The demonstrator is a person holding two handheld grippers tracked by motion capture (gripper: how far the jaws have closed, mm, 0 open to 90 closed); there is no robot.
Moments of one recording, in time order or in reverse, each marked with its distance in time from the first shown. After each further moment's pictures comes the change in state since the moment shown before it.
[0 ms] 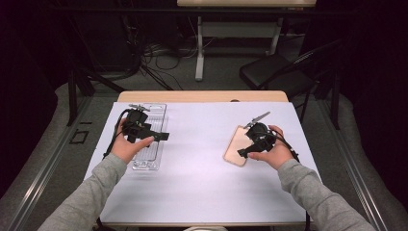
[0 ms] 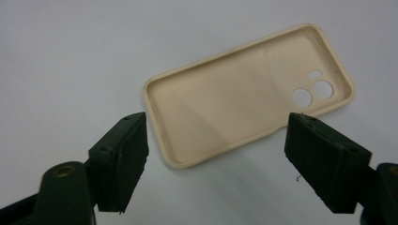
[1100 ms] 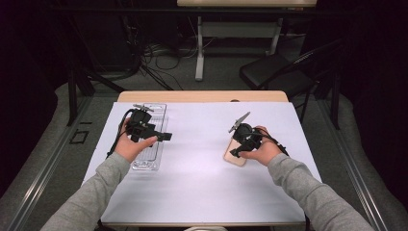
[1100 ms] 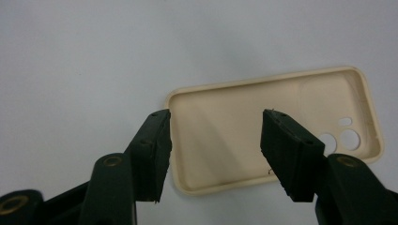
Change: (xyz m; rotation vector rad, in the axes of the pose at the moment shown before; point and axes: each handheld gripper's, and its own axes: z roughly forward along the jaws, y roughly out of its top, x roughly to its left) left arm -0.002 0.003 0.009 0.017 -0.012 0.018; right arm 0.019 0.024 0.022 0.064 0.024 -0.217
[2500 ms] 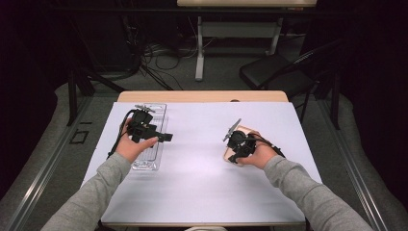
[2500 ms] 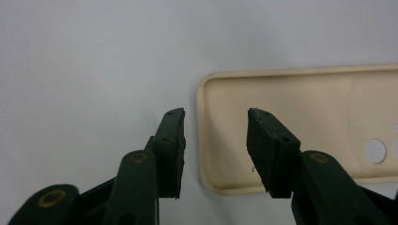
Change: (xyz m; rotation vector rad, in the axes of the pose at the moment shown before) left arm -0.002 0.000 0.003 0.012 0.003 0.012; right arm 0.016 0.000 0.017 0.085 0.056 -0.085
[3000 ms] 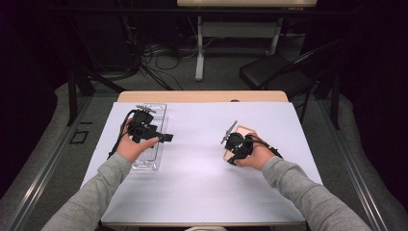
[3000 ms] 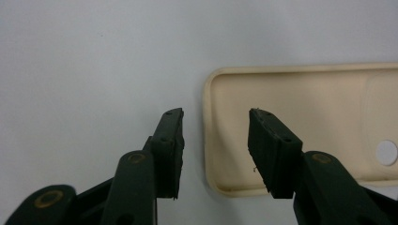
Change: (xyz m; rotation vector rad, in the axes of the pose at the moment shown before) left arm 0.000 0.000 0.002 0.004 -0.001 0.001; right arm 0.005 0.003 0.007 0.042 -0.005 -0.019
